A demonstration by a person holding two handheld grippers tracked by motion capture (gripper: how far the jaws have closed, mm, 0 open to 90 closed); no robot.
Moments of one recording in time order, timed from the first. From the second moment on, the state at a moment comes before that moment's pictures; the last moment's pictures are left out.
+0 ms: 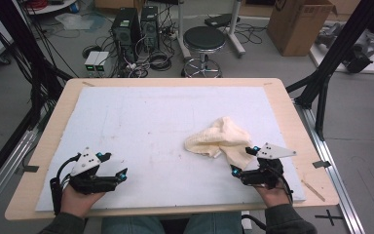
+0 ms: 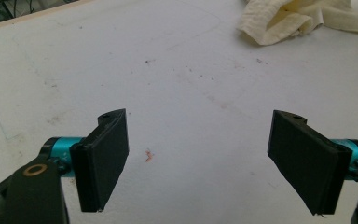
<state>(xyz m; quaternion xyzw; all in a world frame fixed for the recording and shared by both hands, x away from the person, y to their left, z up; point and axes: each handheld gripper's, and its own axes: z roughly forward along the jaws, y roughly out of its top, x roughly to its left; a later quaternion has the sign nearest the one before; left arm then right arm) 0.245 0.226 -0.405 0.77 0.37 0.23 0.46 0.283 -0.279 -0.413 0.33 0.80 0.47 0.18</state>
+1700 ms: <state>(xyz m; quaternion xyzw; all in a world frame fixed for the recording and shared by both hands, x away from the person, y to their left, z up) 0.244 0.237 -0.405 0.76 0.39 0.23 0.47 0.362 -0.251 -0.373 0.30 0.83 0.44 0.16</state>
